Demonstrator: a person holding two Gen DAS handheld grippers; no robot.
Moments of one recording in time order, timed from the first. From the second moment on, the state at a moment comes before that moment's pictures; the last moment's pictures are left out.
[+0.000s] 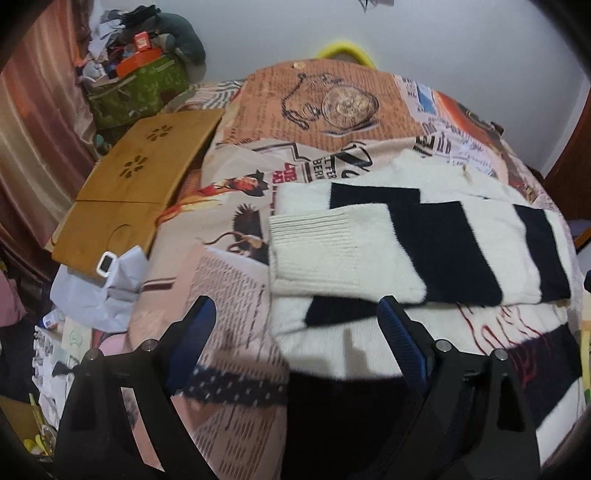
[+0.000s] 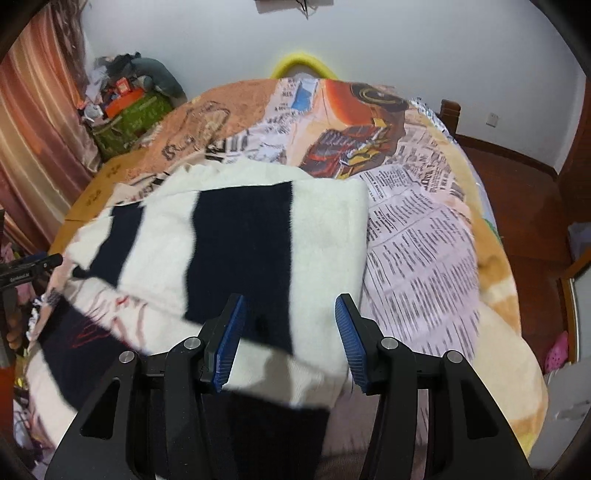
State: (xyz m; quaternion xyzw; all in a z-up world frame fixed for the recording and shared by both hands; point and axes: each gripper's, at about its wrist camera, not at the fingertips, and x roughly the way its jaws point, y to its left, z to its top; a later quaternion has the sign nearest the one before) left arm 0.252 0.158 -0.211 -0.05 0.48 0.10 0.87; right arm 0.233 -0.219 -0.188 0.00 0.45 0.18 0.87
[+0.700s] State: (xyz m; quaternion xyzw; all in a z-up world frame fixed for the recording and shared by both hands) left arm 0.144 0.152 -0.261 -0.14 0.52 0.06 0.84; right arm 0.129 -0.221 -0.223 -0.03 0.49 0.20 0.85
